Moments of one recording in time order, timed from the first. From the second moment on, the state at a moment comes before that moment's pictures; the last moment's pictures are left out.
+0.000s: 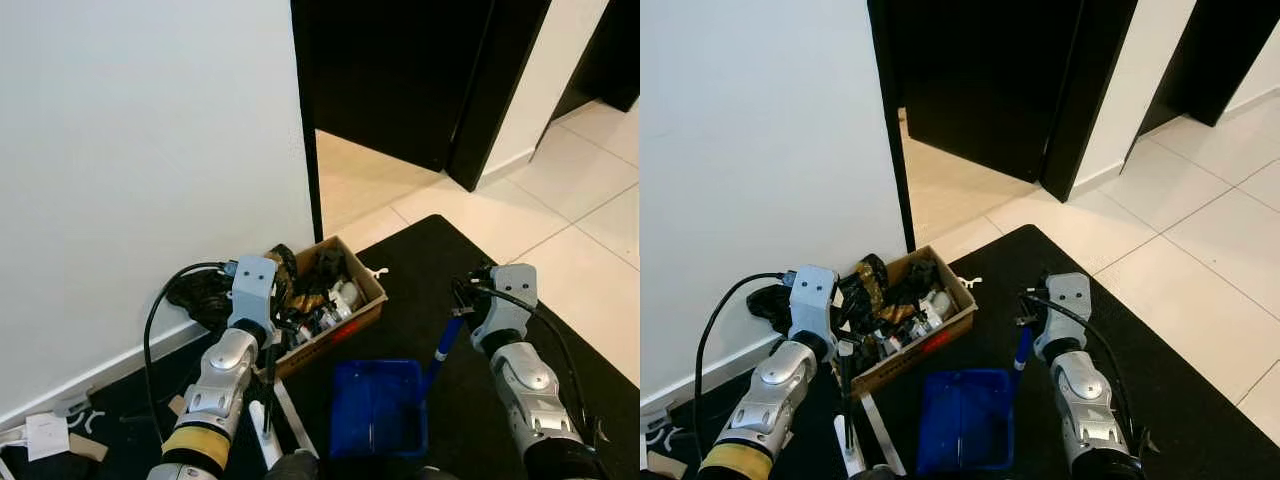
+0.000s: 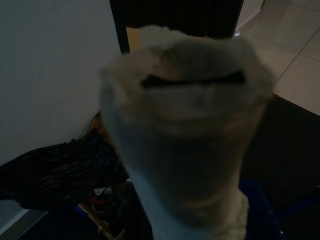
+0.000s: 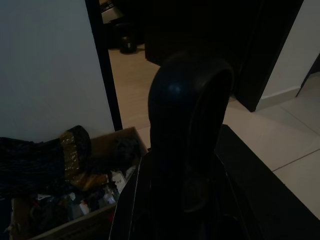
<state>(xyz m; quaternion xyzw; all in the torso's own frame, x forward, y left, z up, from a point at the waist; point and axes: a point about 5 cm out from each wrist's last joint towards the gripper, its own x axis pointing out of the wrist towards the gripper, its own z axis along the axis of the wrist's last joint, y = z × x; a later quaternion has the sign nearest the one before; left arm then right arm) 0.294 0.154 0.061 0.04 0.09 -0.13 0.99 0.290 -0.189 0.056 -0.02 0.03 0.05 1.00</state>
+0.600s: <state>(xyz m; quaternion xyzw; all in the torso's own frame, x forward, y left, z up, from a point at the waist) 0.296 0.156 0.062 0.04 0.08 -0.12 0.99 0.291 -0.191 0.058 -0.03 0.03 0.05 1.00</state>
